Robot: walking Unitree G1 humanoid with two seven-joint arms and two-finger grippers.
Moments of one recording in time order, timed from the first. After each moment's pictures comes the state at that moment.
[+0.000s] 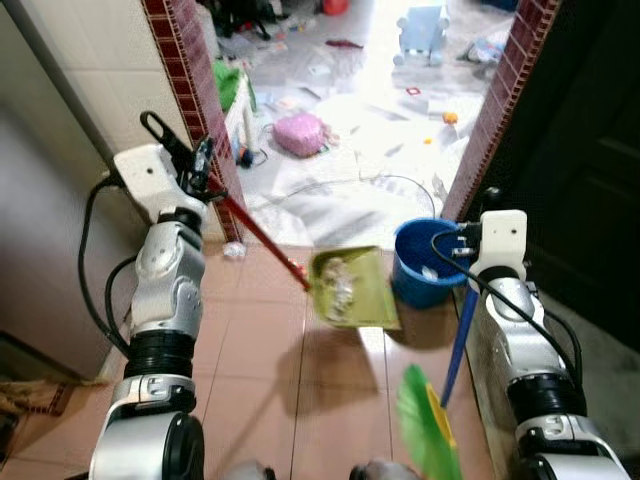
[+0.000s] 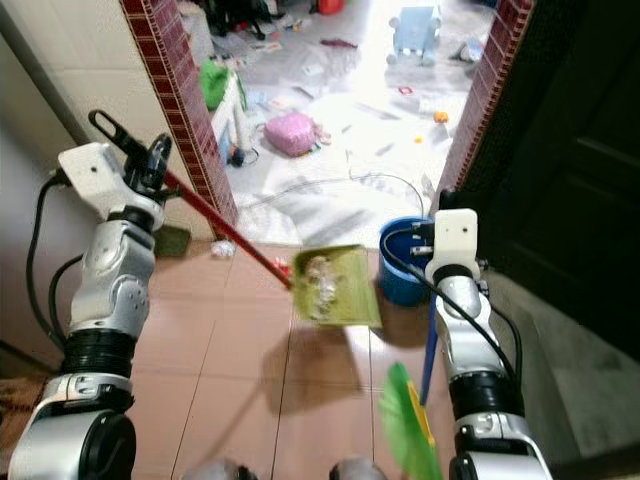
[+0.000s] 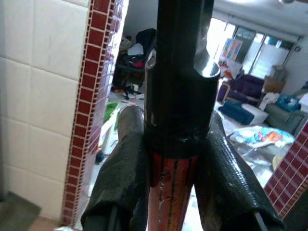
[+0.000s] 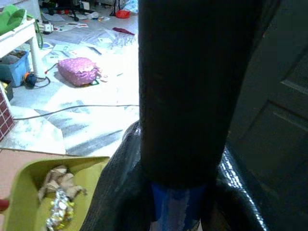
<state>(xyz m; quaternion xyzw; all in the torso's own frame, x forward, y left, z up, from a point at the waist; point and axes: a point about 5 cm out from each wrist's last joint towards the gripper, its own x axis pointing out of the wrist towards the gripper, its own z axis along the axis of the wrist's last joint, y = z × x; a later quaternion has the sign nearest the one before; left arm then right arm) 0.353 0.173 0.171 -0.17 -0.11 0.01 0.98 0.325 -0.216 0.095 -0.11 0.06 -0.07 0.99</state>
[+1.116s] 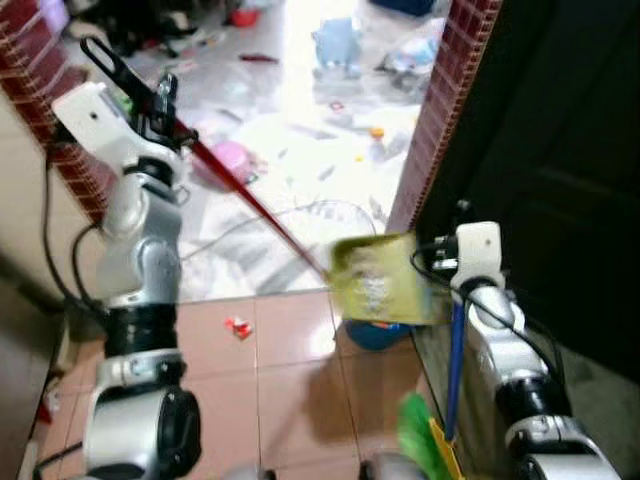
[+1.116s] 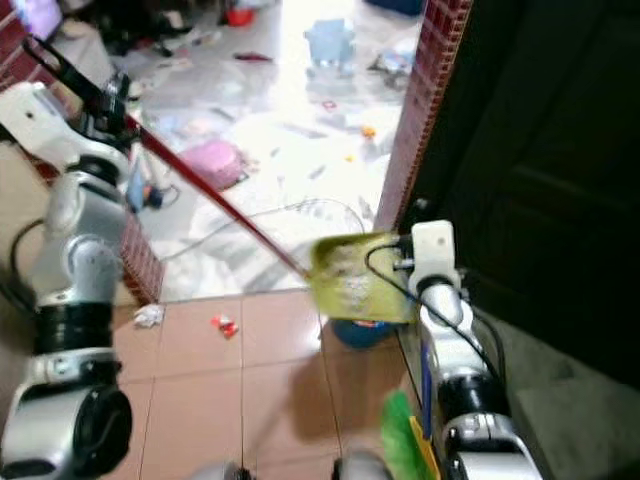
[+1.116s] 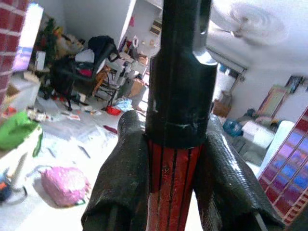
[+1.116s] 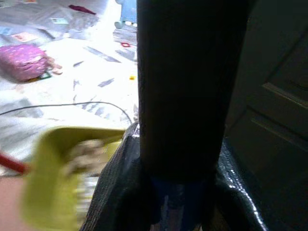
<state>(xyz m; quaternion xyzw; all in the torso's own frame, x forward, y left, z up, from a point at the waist) 0.356 0.187 0.235 -0.21 -0.17 0.02 0.96 0.325 -0.205 0.082 -0.12 0.08 -0.04 0.99</state>
